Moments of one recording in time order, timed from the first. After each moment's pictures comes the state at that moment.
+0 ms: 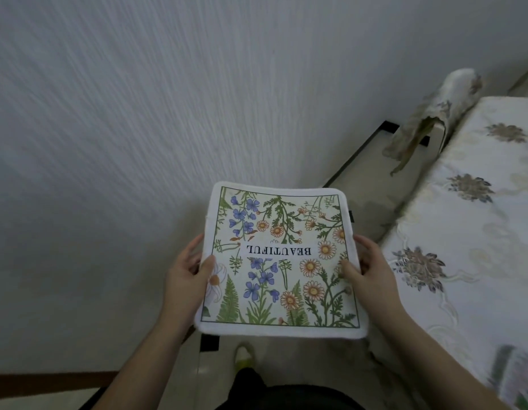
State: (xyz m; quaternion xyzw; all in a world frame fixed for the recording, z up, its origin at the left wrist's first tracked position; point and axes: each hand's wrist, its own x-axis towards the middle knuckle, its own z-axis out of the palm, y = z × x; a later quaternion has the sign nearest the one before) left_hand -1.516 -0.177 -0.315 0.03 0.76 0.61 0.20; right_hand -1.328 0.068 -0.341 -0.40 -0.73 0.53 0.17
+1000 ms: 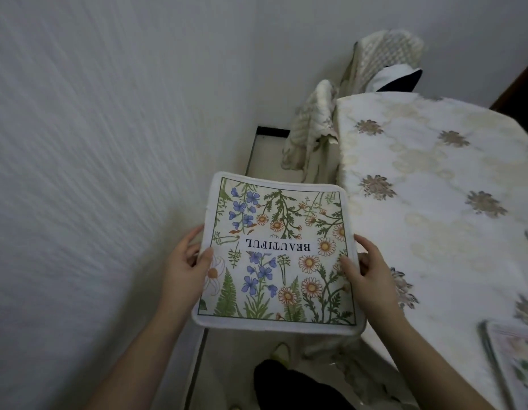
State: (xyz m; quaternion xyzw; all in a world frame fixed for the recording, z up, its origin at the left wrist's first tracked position) left_hand -1.736 0.081 -0.318 0.27 0.69 0.55 0.38; right_hand -1.441 0.168 -0.330 -0.61 -0.58 0.42 0.34
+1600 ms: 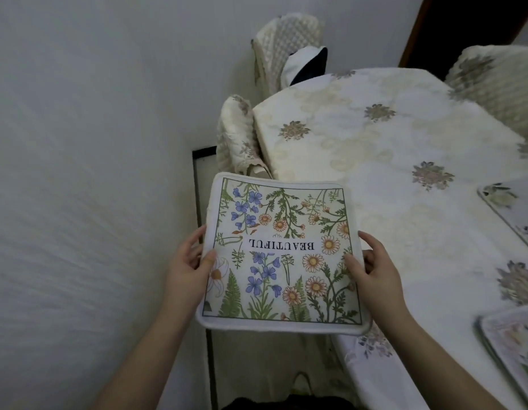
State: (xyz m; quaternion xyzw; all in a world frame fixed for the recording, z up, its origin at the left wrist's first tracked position) left_hand -1.671 0.324 -0.299 0.41 0.64 0.46 0.45; right_hand -1.368 0.301 -0.340 -0.69 -0.44 0.38 0.43
